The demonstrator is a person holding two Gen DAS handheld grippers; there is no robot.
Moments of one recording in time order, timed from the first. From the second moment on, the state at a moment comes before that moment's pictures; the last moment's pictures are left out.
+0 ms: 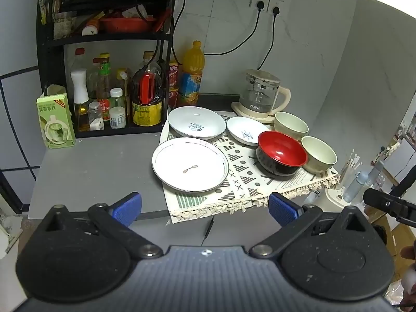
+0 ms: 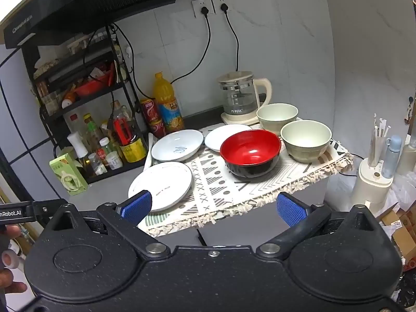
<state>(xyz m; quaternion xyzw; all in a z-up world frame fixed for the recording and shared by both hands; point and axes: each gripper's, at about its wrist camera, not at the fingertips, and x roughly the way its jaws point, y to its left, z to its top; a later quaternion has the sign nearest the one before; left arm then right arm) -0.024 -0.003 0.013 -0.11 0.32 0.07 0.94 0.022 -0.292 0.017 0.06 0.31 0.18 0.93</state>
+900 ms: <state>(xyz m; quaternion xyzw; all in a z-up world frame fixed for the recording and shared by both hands) 0.011 0.012 0.008 -0.10 0.32 0.06 0.94 0.056 -0.282 0.002 0.08 0.29 0.18 0.94</state>
